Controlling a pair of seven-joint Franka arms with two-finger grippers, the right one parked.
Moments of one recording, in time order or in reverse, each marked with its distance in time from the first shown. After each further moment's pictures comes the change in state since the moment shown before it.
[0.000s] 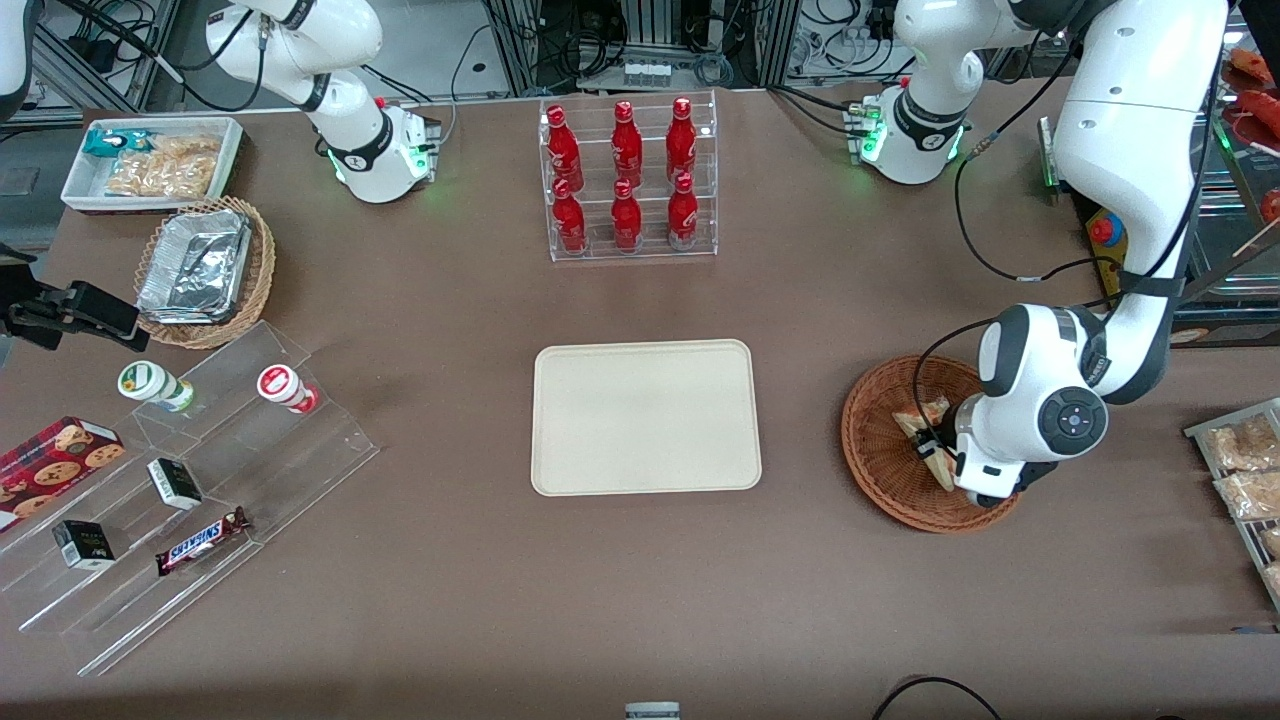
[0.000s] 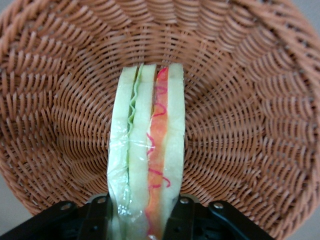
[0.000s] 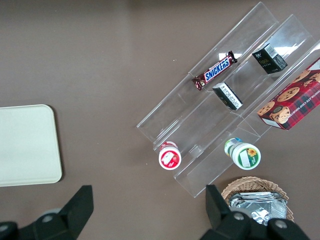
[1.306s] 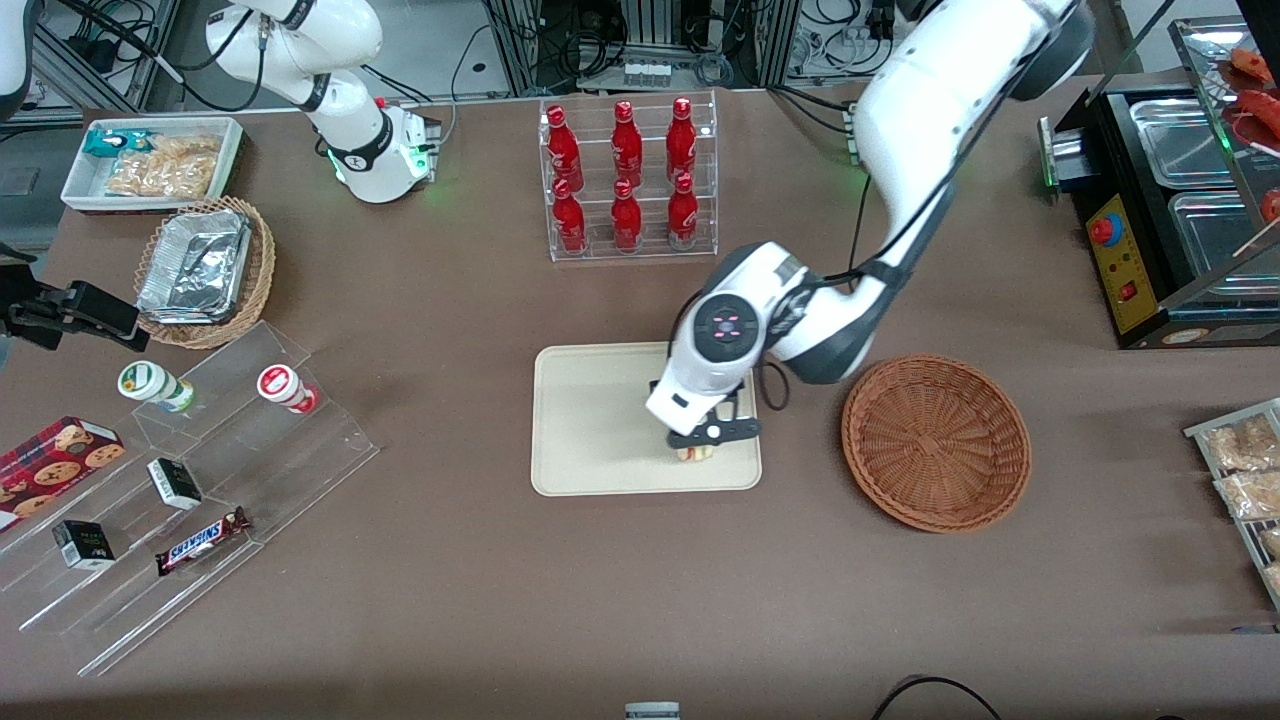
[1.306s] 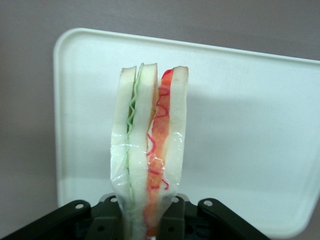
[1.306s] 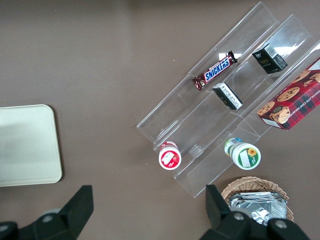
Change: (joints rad) arm -0.464 0.224 -0.184 0.392 0.114 -0.036 -0.280
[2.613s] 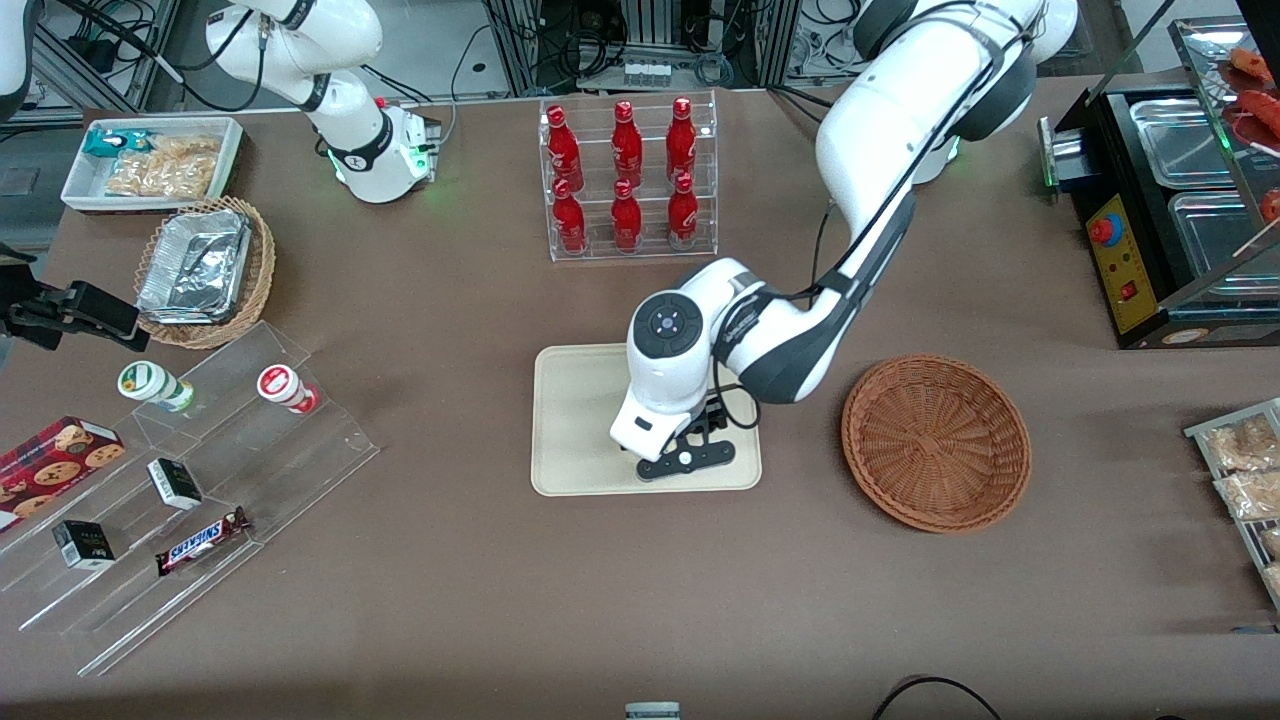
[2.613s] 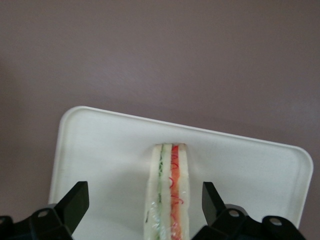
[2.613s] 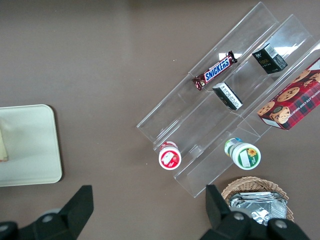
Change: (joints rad) arm -0.069 0.056 0.061 0.276 0.144 -0.106 -0.086
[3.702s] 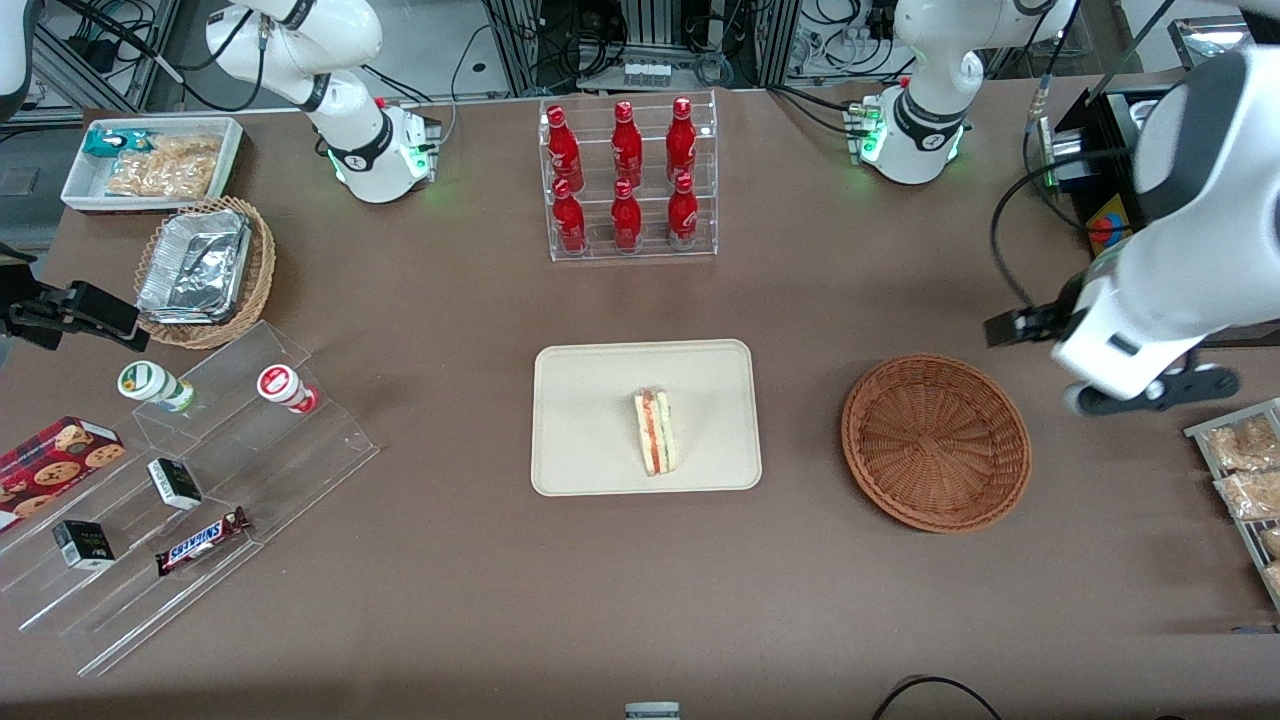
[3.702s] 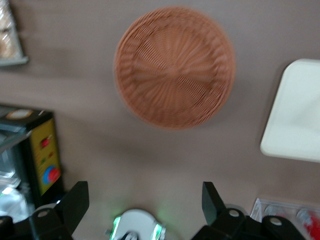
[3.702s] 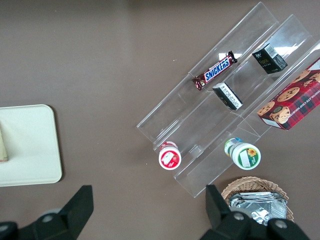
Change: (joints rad) arm 0.554 -0.530 0.014 -0.115 -0.187 -0.724 0.714
